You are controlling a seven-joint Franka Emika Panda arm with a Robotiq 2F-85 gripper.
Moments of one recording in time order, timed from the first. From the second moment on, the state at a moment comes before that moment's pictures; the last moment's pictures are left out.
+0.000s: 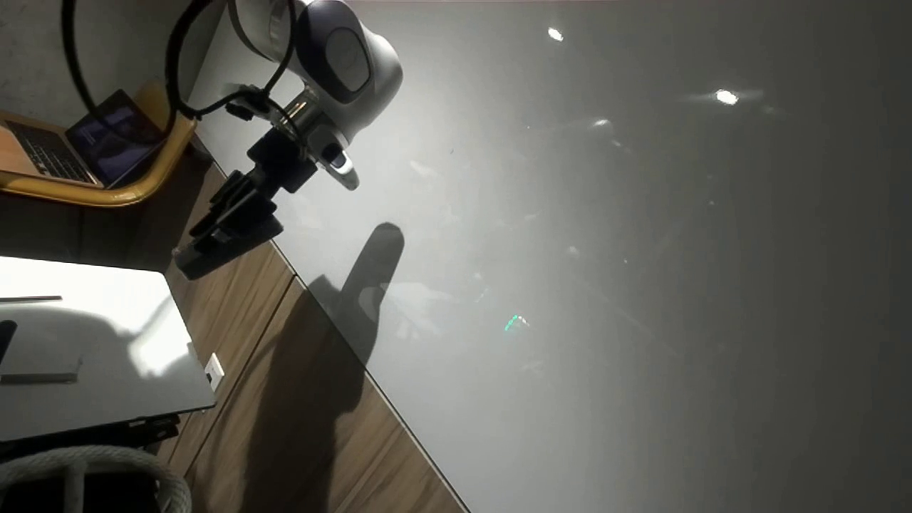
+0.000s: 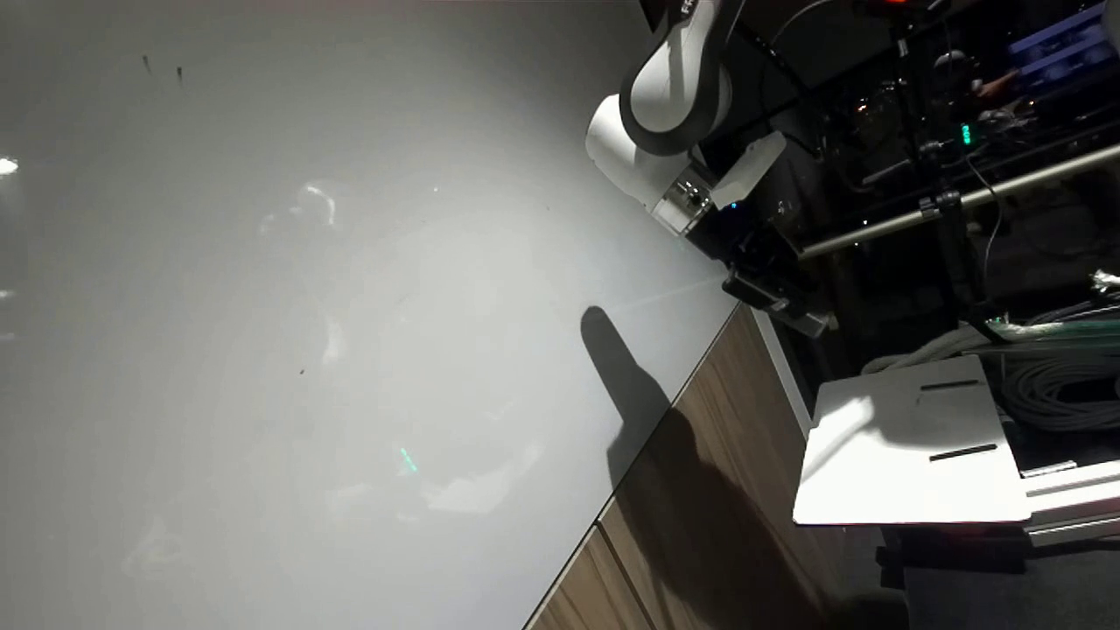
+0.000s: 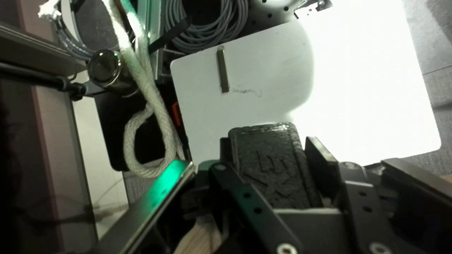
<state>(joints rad) 0.02 -0.09 0.02 -2.37 -0.09 1.85 0.38</state>
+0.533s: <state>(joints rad) 0.04 0.06 0.04 -2.36 0.05 1.93 0.35</state>
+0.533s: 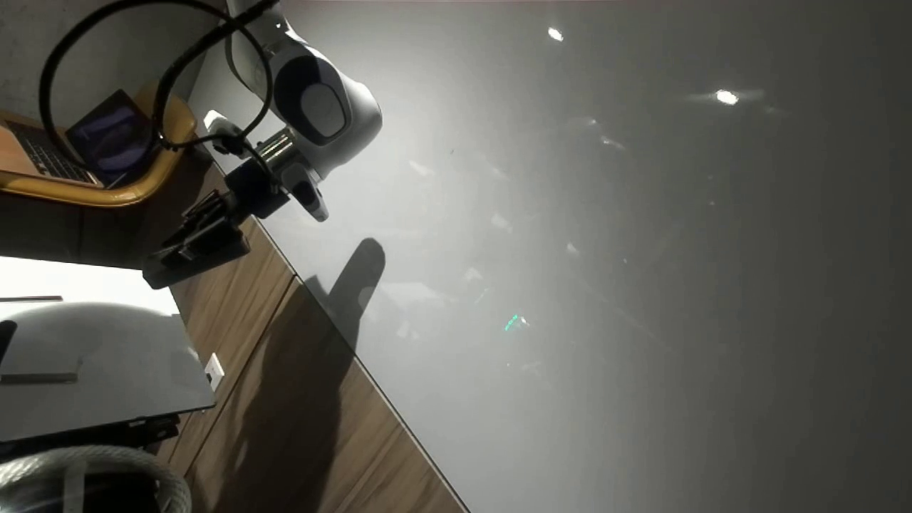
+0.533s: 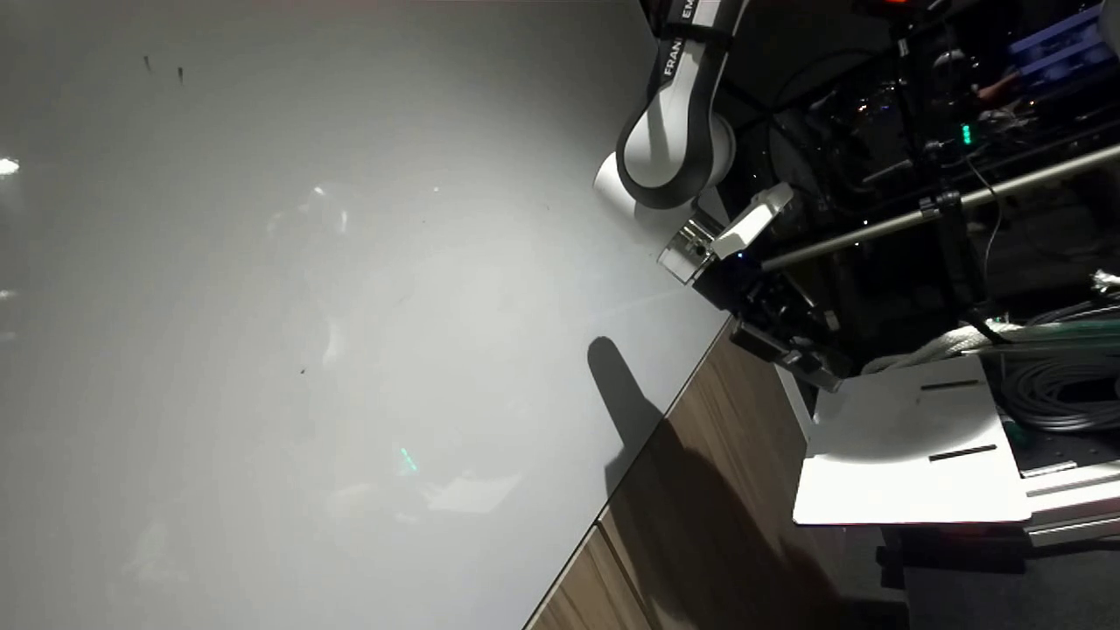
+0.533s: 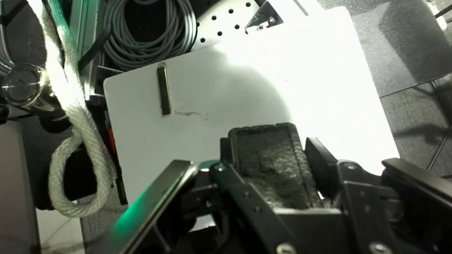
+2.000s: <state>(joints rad) 0.04 0.33 0.02 -2.23 0.05 1.93 0.21</state>
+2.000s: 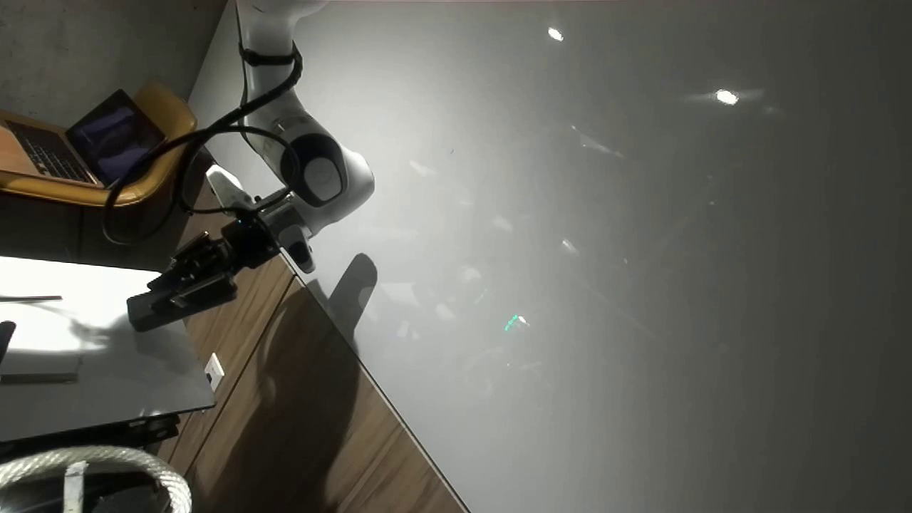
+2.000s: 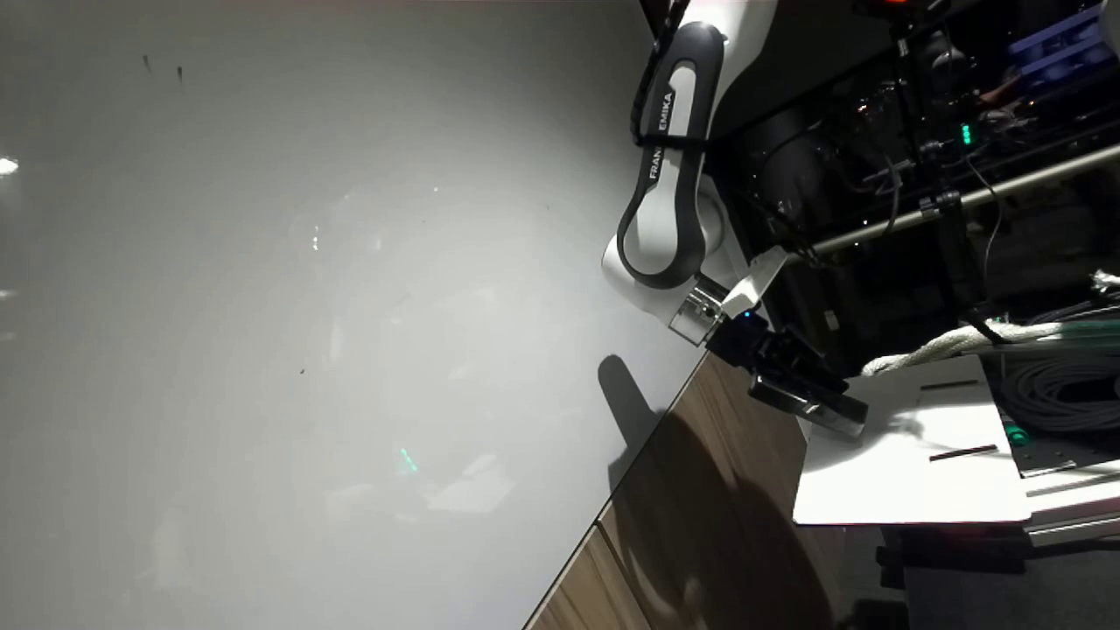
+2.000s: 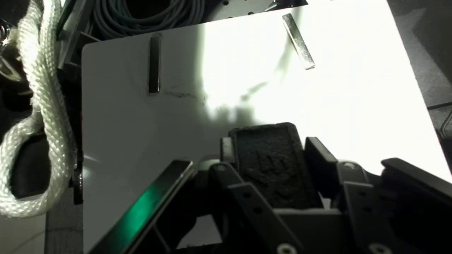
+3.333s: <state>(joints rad) 0.04 0.36 0.02 -2.23 0.05 1.92 0.13</state>
